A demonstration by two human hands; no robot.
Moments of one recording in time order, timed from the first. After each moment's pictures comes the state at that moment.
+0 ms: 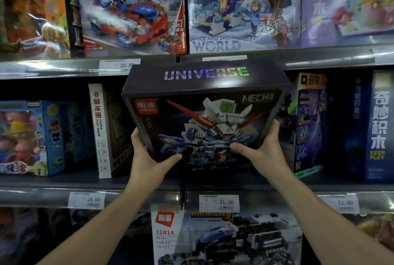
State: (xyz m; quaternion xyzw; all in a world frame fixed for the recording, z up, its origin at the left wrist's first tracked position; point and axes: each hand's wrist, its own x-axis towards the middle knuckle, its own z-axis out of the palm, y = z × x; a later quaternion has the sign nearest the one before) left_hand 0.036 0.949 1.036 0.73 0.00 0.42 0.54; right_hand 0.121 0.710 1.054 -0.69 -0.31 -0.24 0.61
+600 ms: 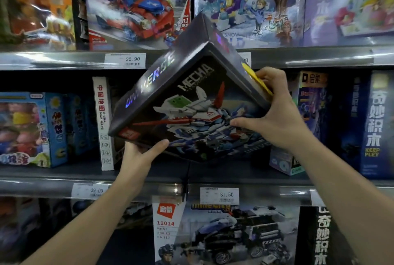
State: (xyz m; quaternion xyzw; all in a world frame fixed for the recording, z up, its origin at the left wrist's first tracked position) left_hand 0.033 0.987 1.028 0.65 -0.06 0.39 0.65; right_hand 0.079 0.692 1.122 -0.72 -0.40 -0.40 0.40
